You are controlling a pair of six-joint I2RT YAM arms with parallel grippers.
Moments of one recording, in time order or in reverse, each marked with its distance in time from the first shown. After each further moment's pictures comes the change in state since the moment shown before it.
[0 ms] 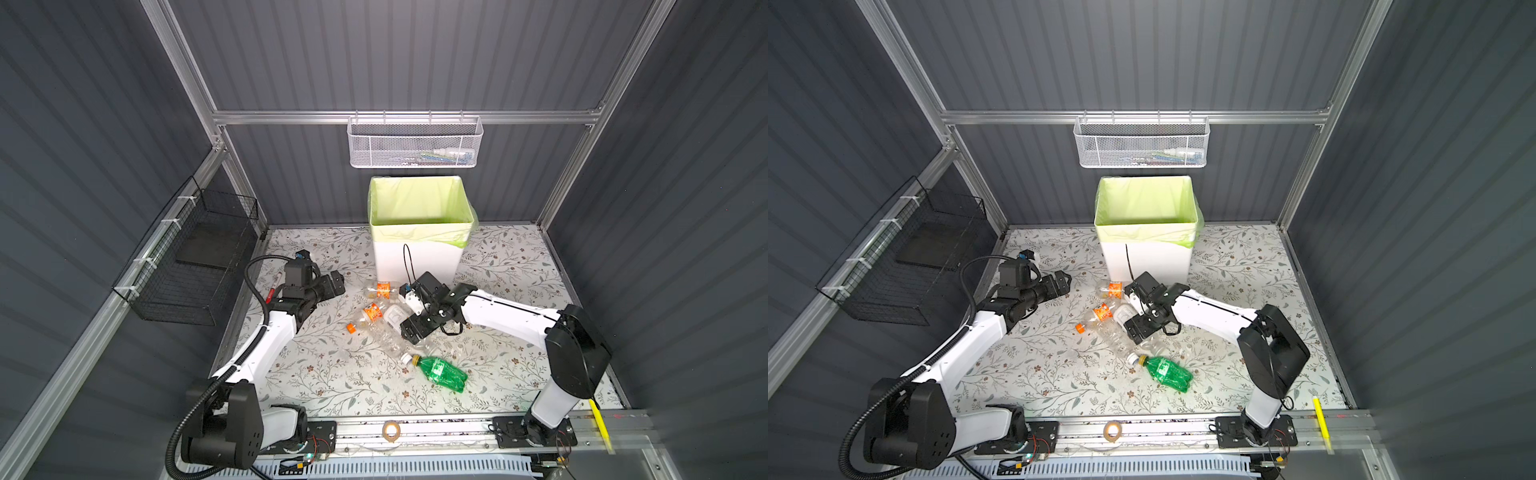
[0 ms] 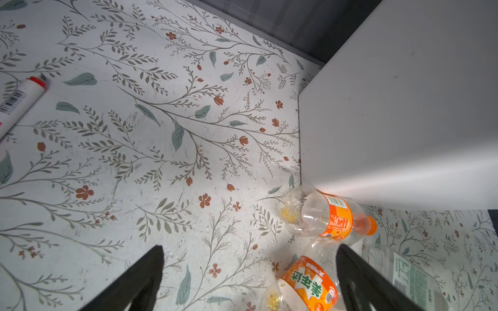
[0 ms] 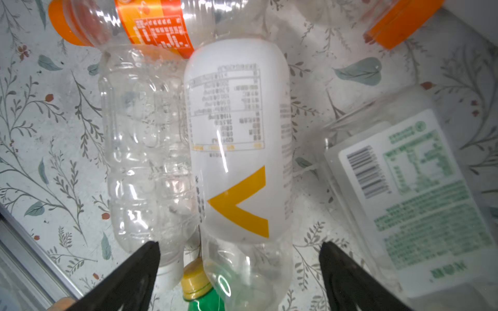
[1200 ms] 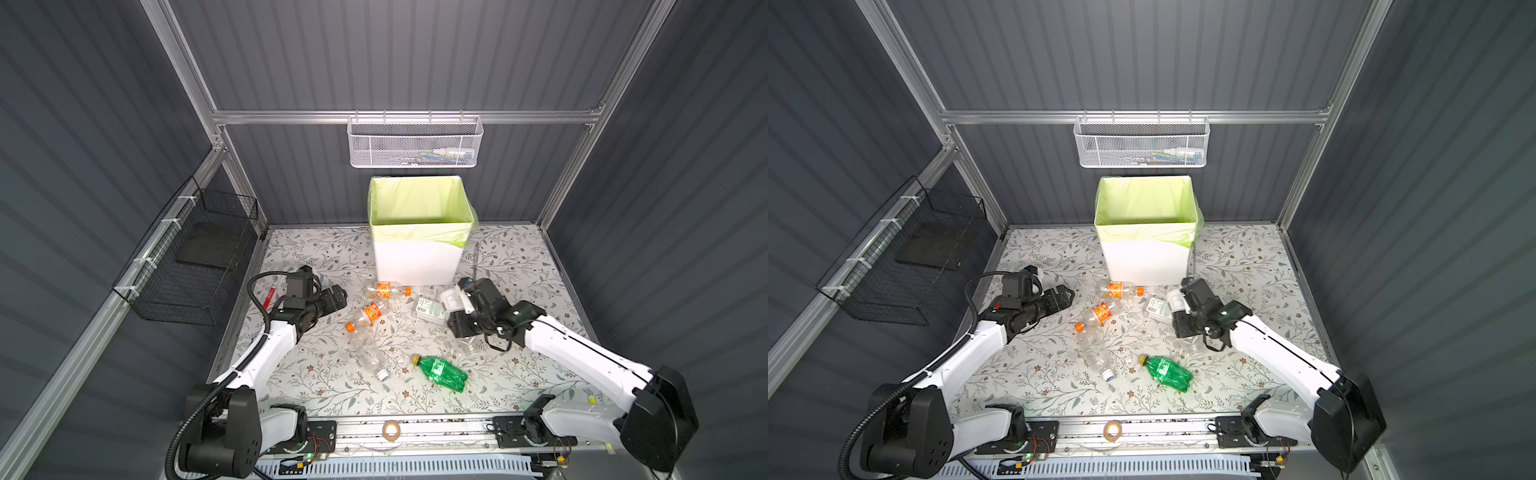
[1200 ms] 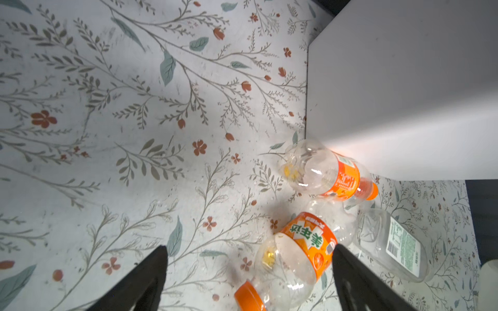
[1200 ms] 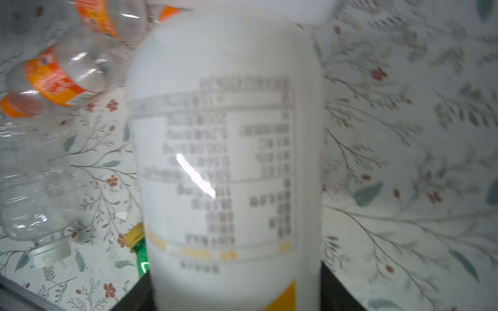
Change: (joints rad) left arm 0.003 -0.037 -0.105 -0.049 0.082 -0.067; right arm -0.248 -0.574 -0.403 -0.036 0.146 0.270
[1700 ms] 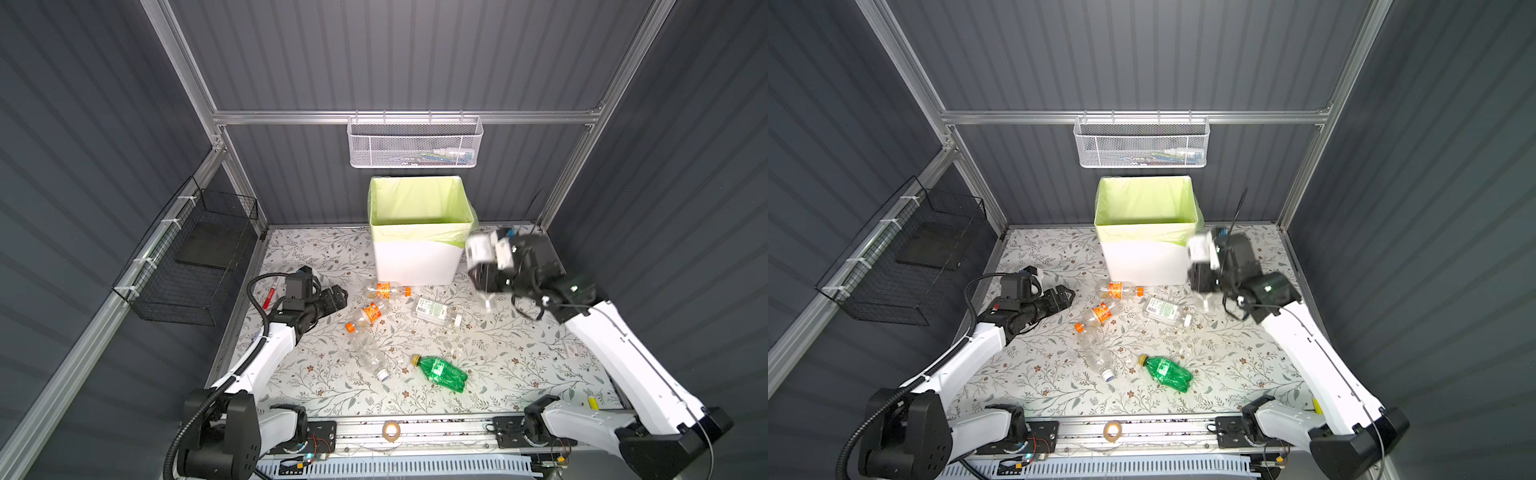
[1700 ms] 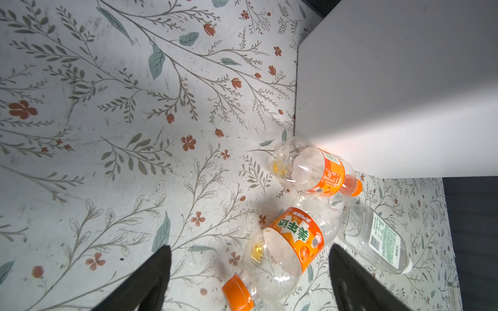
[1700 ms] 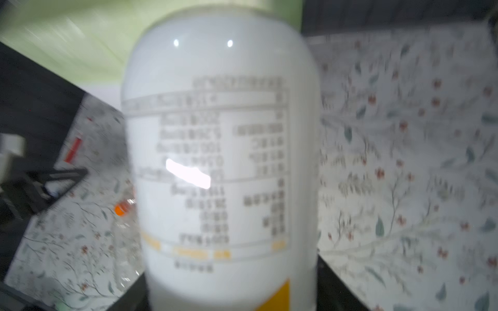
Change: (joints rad) left arm 0.000 -0.043 -0.006 0.003 0.037 -0.029; right arm -0.109 0.065 0.734 -0.159 0.007 -0.060
